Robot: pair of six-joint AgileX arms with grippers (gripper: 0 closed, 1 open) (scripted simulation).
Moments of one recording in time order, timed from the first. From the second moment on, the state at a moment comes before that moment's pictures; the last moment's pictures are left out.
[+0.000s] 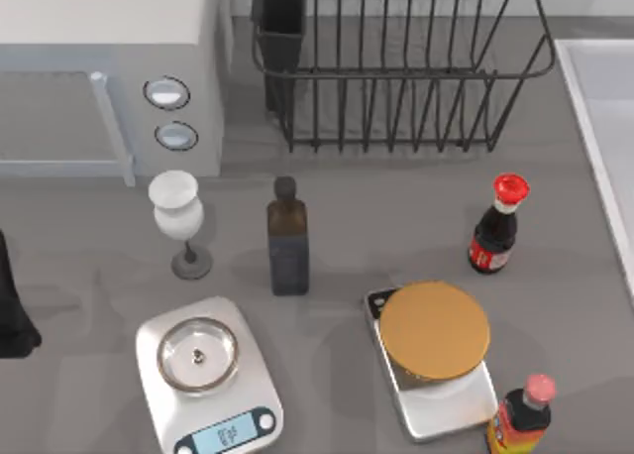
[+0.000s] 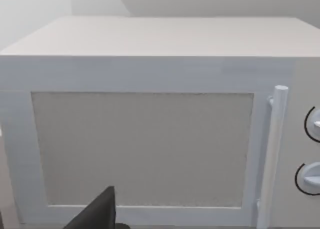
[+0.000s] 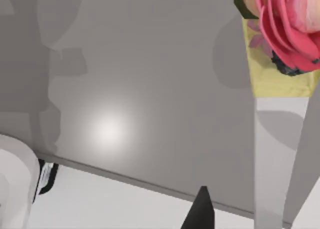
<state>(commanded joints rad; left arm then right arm) 0.00 0.00 0.00 0.00 0.00 0.00 -0.67 1.47 1.44 -1.52 -0.02 -0.98</state>
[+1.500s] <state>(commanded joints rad) 0.00 0.00 0.00 0.00 0.00 0.00 0.78 1.48 1.45 -0.36 0.82 -0.10</state>
